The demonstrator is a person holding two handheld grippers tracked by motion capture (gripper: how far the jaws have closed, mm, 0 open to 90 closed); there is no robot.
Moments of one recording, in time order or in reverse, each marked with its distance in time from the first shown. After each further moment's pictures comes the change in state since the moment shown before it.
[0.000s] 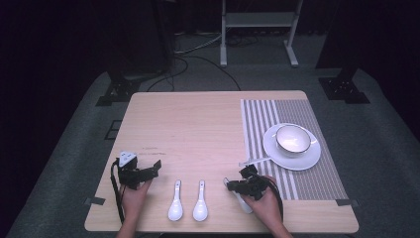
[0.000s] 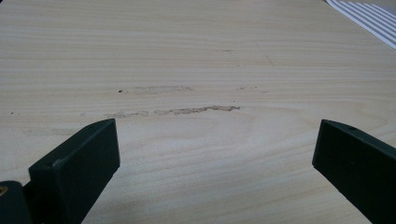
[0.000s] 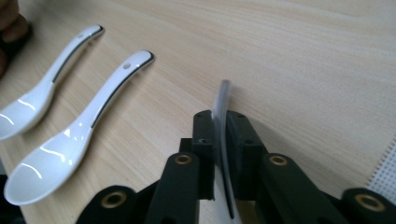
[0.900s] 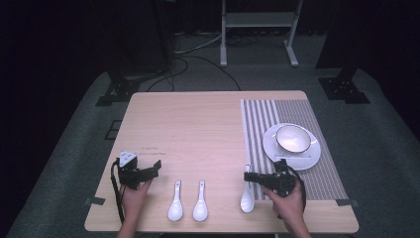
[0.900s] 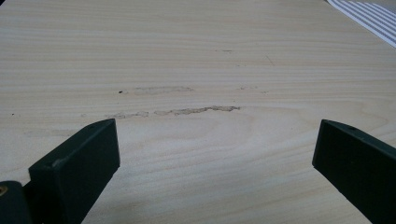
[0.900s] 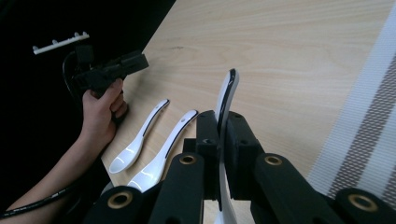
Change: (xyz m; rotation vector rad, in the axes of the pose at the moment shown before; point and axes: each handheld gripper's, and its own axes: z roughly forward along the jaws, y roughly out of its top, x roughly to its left) left arm 0.000 0.000 0.000 0.000 0.003 0.005; right arm -0.038 -0.012 -0.071 -0.263 0.262 0.206
